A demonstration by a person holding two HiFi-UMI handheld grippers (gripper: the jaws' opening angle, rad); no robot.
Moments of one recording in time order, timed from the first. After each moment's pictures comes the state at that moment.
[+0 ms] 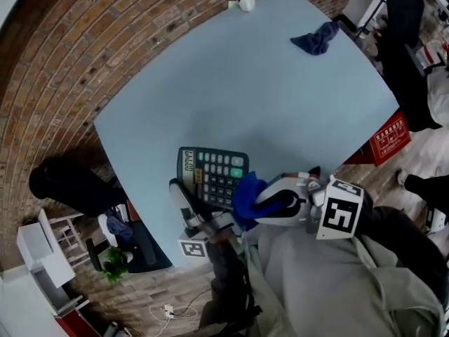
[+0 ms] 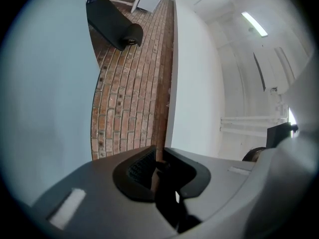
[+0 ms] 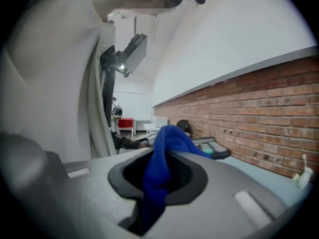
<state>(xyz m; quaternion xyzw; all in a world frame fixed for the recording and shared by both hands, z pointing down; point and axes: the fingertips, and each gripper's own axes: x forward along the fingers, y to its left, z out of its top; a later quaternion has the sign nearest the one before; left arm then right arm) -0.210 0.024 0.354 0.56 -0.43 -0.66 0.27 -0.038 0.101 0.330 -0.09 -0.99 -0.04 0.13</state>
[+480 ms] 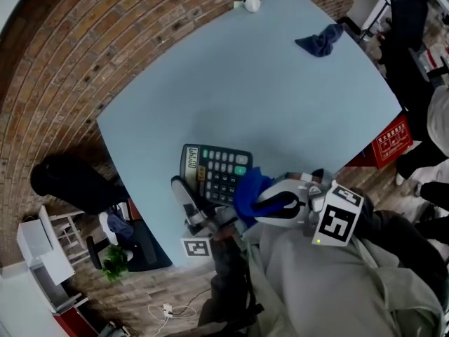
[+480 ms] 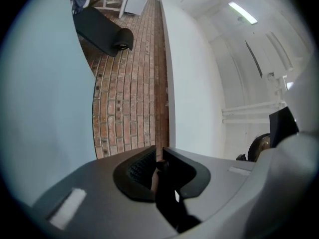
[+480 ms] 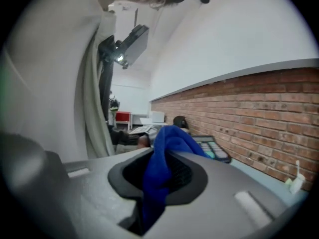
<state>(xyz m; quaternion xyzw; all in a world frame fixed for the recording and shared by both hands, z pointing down) -0.216 0.022 0.352 0.57 -0.48 -0.62 0.24 -0.046 0.098 0.336 -0.06 -0.98 -0.06 0.16</state>
